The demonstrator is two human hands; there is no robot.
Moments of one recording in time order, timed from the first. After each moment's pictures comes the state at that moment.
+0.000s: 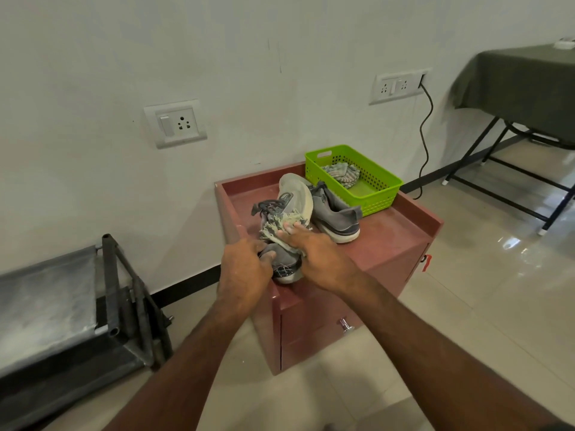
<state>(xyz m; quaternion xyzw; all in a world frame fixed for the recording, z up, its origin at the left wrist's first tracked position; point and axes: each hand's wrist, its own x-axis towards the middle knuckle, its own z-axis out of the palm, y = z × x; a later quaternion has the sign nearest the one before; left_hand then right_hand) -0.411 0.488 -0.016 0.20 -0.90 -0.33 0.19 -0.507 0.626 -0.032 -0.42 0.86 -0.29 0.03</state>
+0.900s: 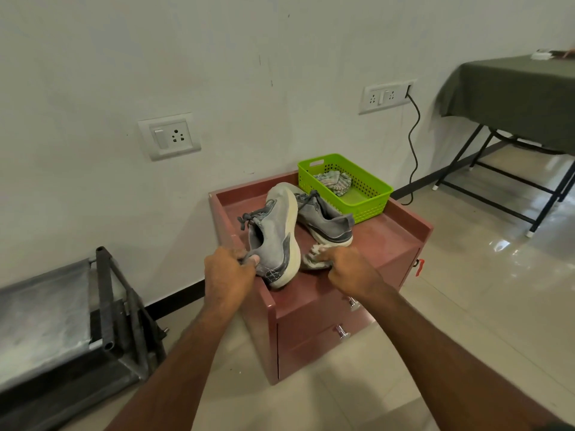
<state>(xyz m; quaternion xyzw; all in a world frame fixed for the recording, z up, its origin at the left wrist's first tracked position) -0.416 0.469 -0.024 0.25 -0.85 -0.41 0.20 -0.519 0.677 -0.031 -0.29 0.92 -0.27 0.04</state>
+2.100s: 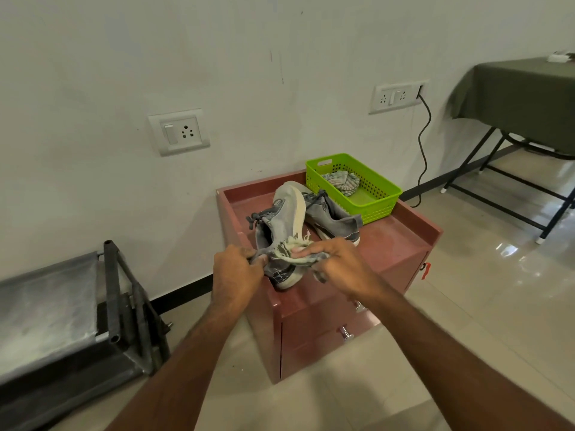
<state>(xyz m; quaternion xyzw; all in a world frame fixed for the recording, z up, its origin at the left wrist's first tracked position) -0.415 0.470 -0.022 0.22 -0.88 -0.38 0.21 -0.498 0.649 -0.016 -0.25 0.80 -0.52 0.13</state>
